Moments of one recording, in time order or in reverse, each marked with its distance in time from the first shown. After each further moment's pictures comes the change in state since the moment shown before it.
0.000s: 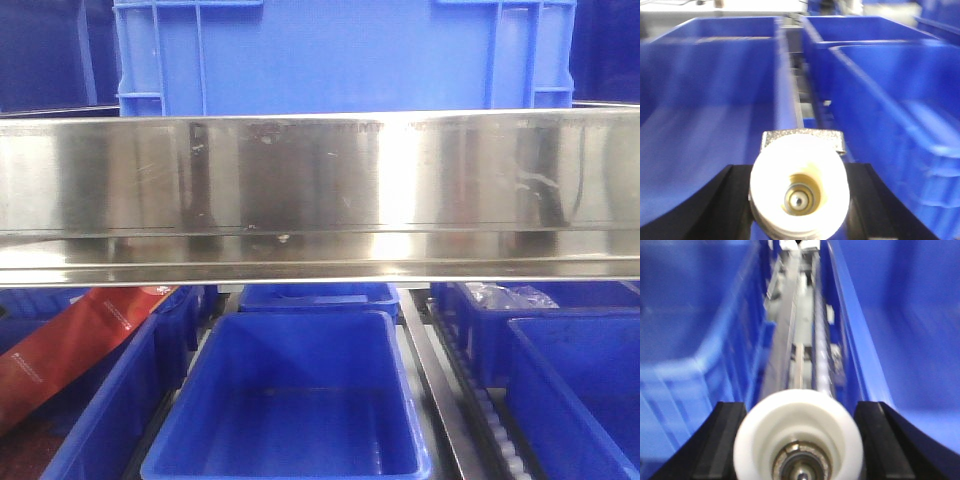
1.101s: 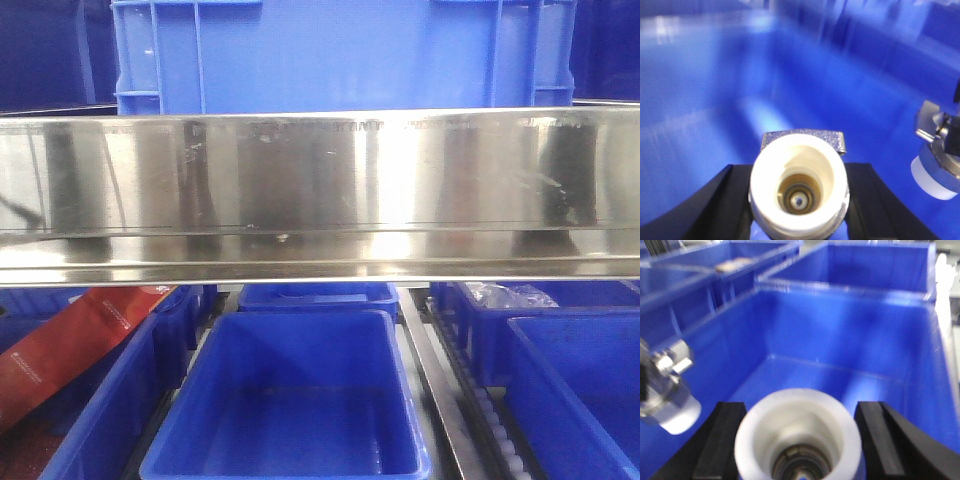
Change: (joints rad) left arm -0.387 0.858 -0.637 -0.215 -0.039 0.028; right arm 0.351 0.623 -0.347 0.072 -0.322 -0.006
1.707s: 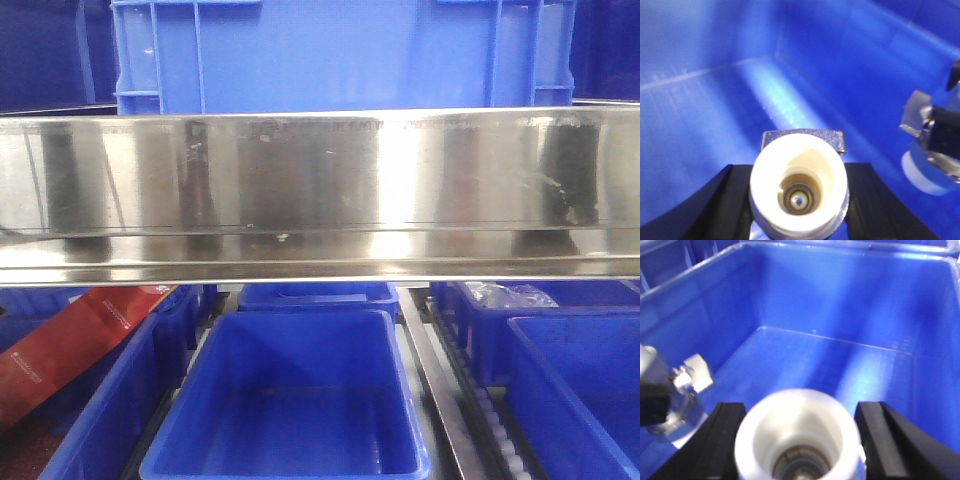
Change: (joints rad) left arm 0.000 0.098 -0.002 -0.010 0.018 0.002; right arm 0.002 0.099 -0.002 0.002 -0.038 -0.001
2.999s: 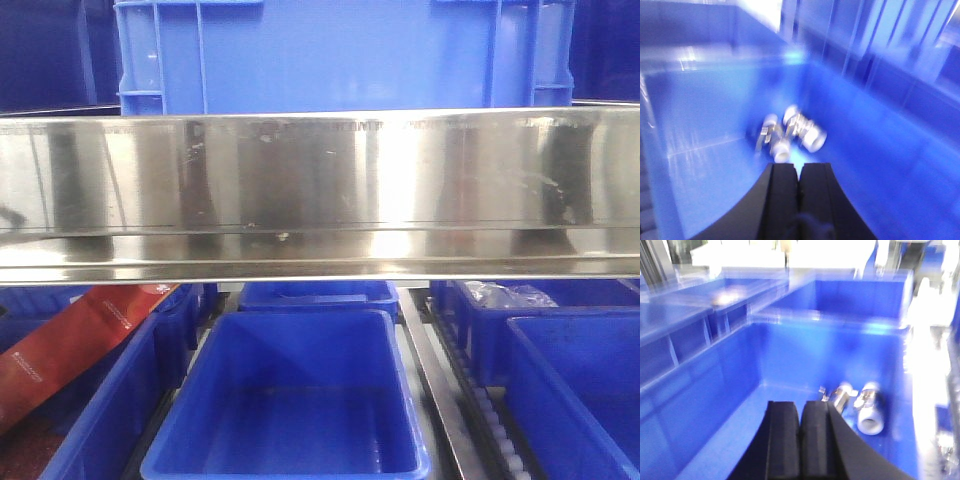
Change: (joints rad) left arm 0.057 -0.260 0.170 -0.007 -0.183 -0.025; right arm -0.038 -0.274 0.164 0.002 -0.098 0.000
